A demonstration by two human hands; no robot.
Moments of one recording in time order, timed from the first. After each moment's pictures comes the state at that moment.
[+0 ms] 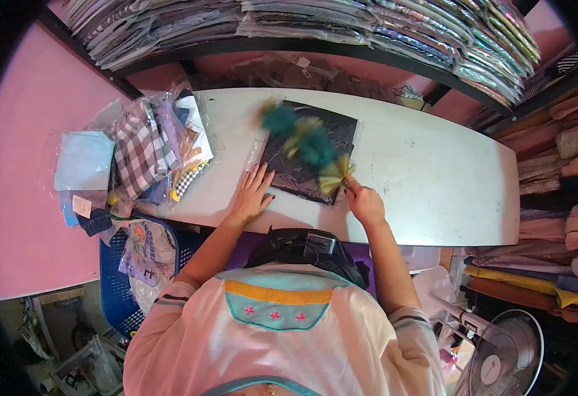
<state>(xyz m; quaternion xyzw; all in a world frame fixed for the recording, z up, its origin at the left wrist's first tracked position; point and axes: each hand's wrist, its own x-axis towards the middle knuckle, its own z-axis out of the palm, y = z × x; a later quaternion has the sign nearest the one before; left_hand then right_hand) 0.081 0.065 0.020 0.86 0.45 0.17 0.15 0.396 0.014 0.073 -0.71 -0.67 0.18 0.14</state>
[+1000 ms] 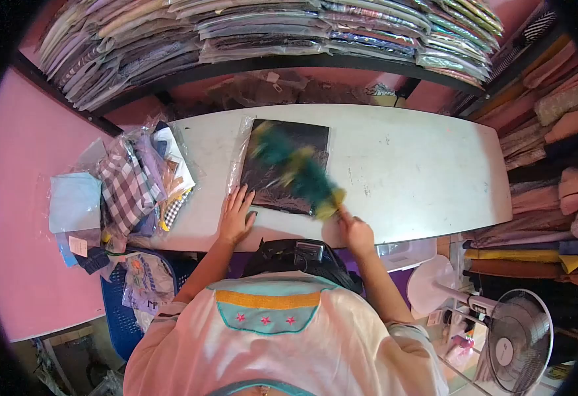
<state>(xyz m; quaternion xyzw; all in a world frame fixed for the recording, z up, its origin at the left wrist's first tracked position) 0.081 0.062 0.021 0.85 0.48 0.15 0.14 0.409 -0.056 0.036 -0.75 -0.62 0.16 0.15</state>
